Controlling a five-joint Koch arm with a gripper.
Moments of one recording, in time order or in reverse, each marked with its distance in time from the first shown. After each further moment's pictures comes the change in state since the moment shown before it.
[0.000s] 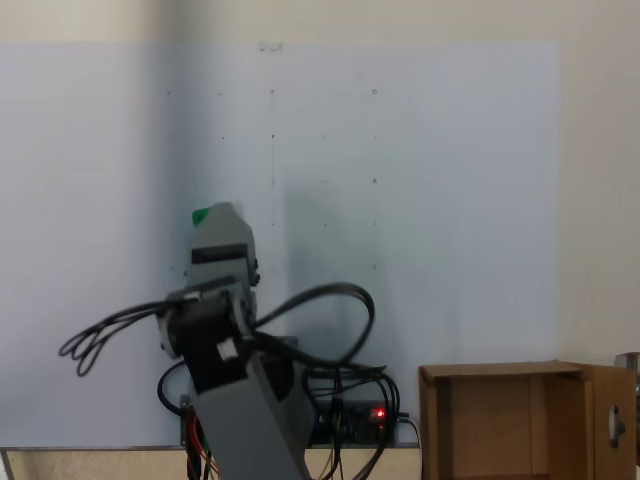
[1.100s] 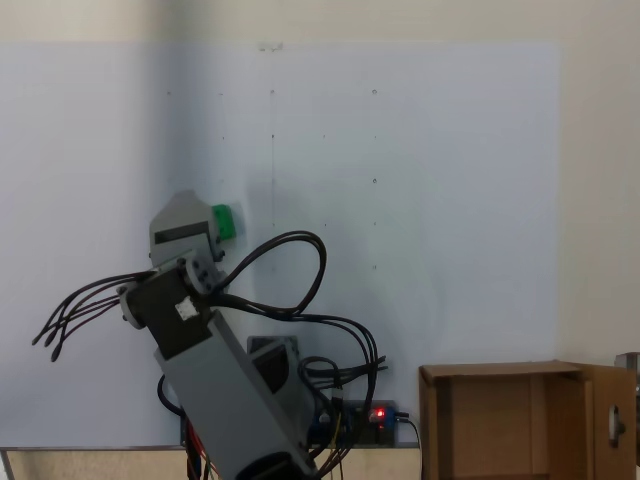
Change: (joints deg) arm -7.7 -8.3 -1.6 -4.6 2.2
